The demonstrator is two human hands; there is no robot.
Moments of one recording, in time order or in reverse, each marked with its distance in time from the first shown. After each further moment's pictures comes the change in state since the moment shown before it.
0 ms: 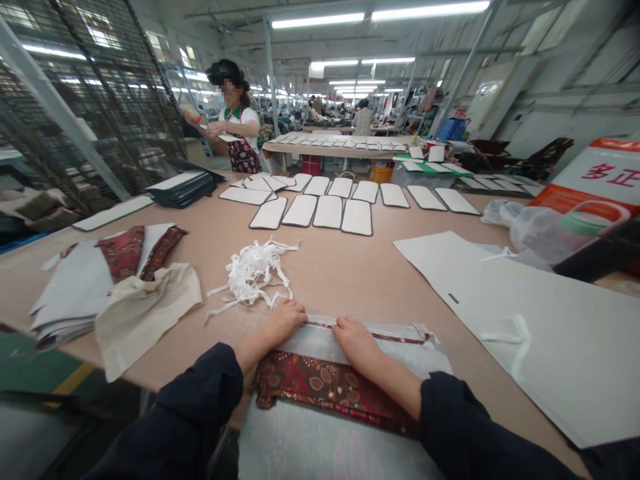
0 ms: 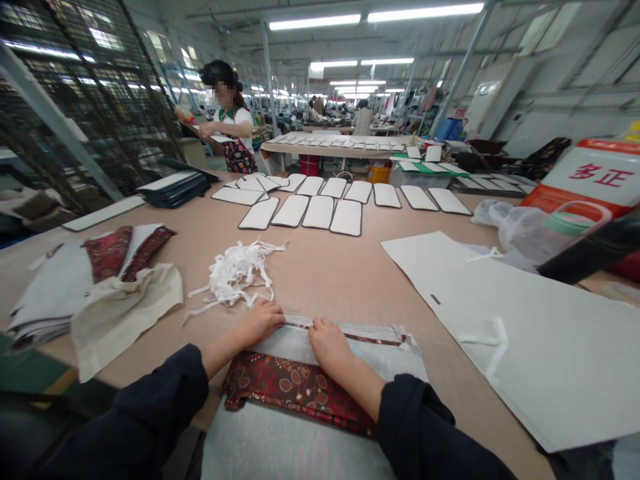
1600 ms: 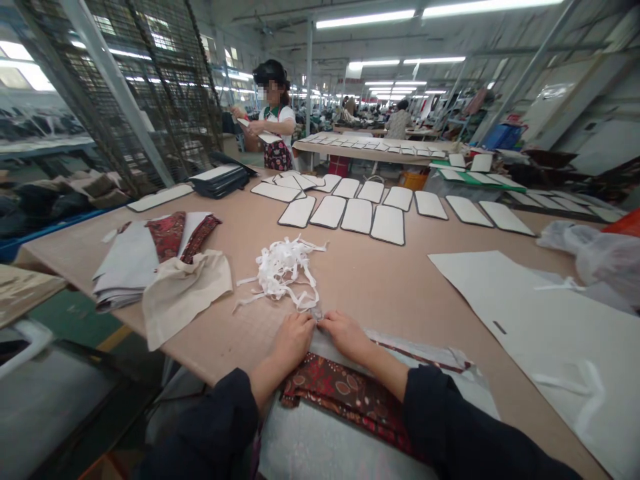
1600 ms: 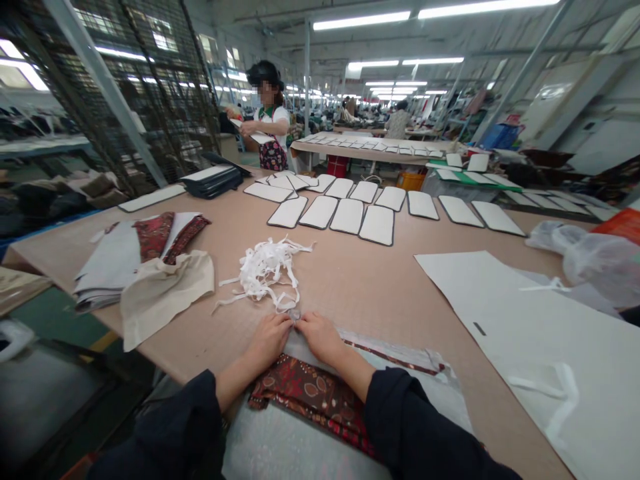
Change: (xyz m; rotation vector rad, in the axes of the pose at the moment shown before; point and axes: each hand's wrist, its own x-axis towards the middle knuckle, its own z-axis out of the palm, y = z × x) left_hand -0.053 0.022 0.020 -0.099 0.255 -0.392; right_hand 0.062 -0.035 0.023 0.264 0.109 -0.281
